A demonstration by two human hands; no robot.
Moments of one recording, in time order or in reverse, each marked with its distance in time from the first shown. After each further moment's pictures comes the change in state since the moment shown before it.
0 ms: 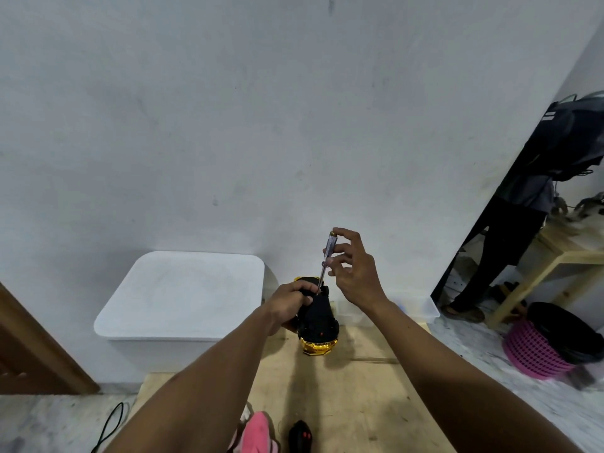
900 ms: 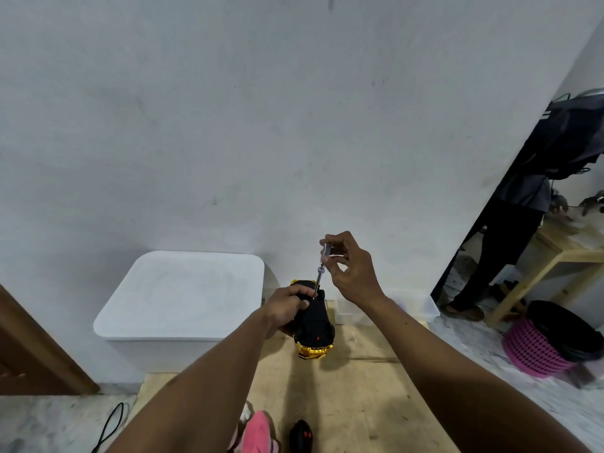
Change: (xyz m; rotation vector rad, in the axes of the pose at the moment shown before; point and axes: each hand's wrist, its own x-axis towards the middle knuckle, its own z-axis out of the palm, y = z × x) left_hand 0.000 -0.009 -0.005 0.018 0.013 -0.026; right_hand 0.003 -0.001 0.005 0.017 0.016 -0.097
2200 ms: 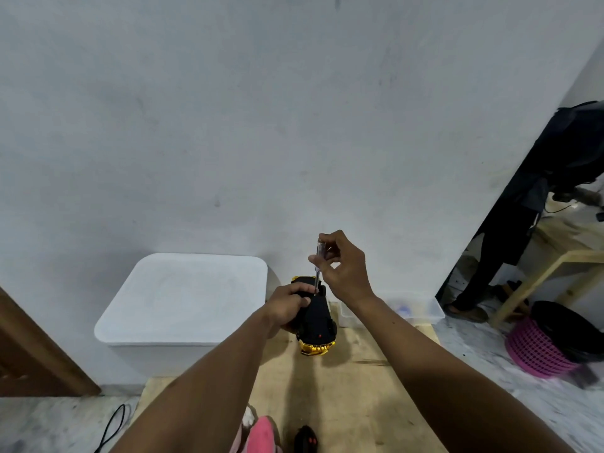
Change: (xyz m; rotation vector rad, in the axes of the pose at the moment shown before) left_hand 0.005 0.004 -0.008 -0.026 0.018 0.018; right_hand 0.012 -0.004 0.026 -0.035 0.057 -0.049
